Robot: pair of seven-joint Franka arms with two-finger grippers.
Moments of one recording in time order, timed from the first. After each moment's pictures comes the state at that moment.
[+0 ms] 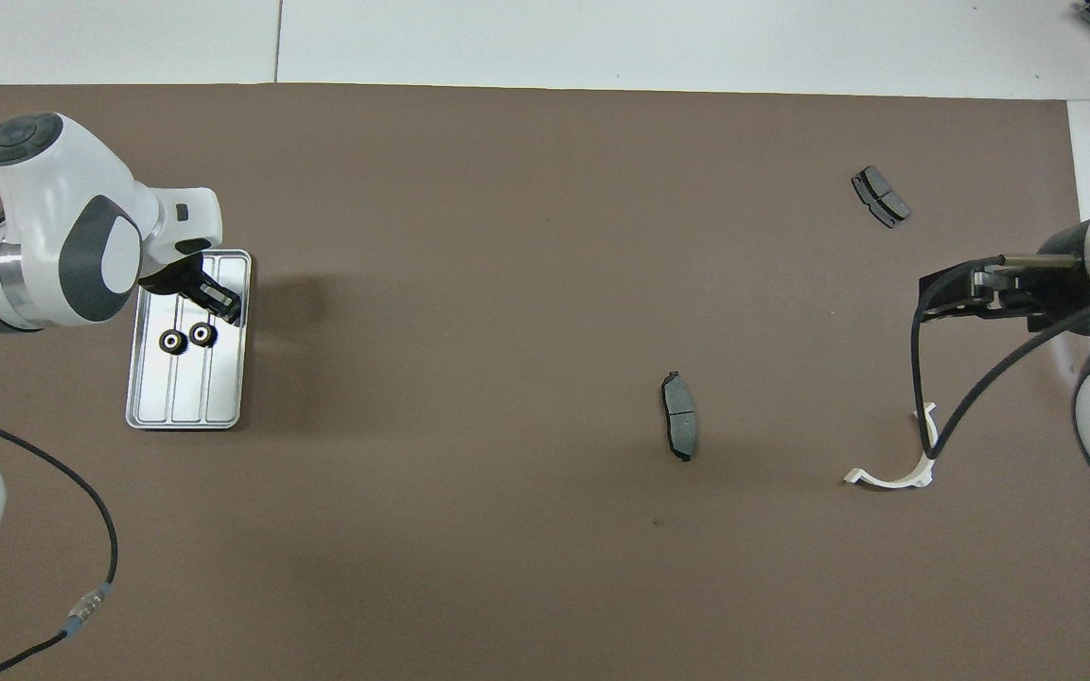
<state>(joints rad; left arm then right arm) -0.05 0.50 0.01 -1.66 -0.06 1.94 0.56 0.03 -0.02 0.04 -1.64 -0.02 1.61 0.18</state>
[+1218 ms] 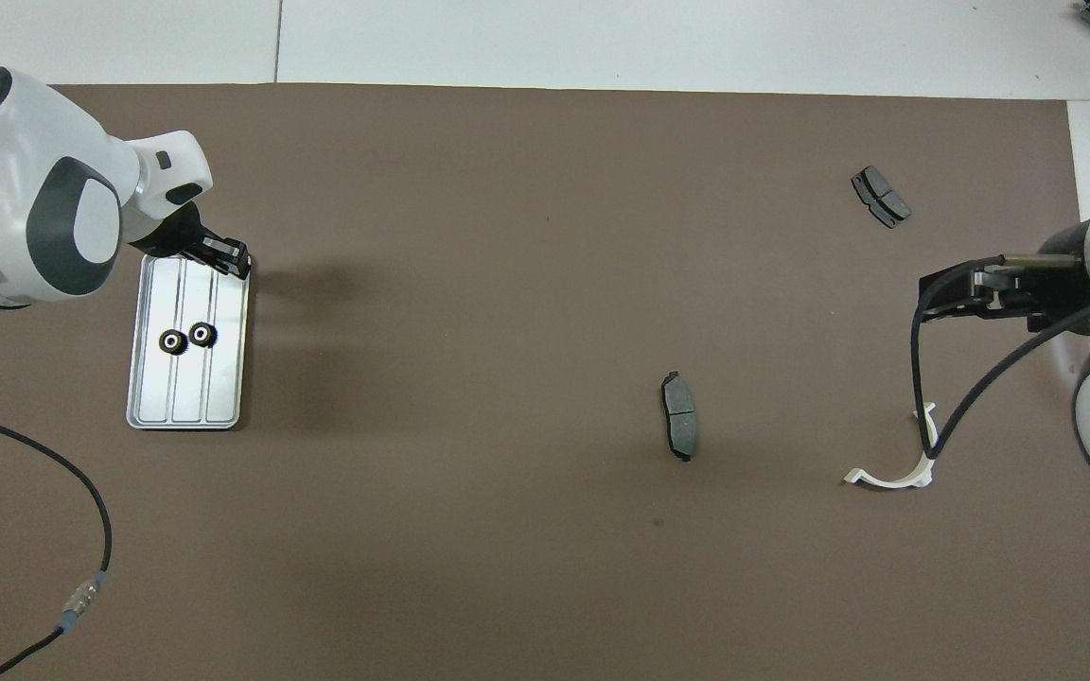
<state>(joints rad) -0.08 0.49 -0.01 -1.55 -0.16 1.94 0.28 0.03 -0.02 0.04 -1.64 -0.02 1.61 0.18</state>
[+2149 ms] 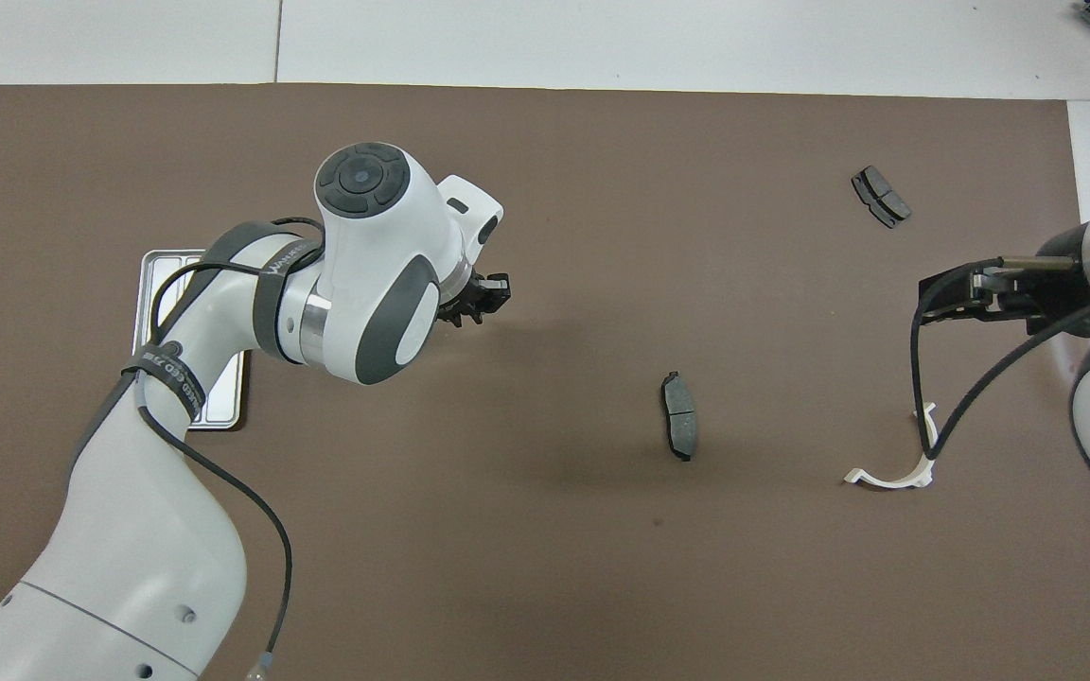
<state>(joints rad) -0.50 0.48 -0.02 -1.61 -0.16 2.06 -0.51 0.03 -0.02 0.04 -1.65 -0.02 1.61 0.18</state>
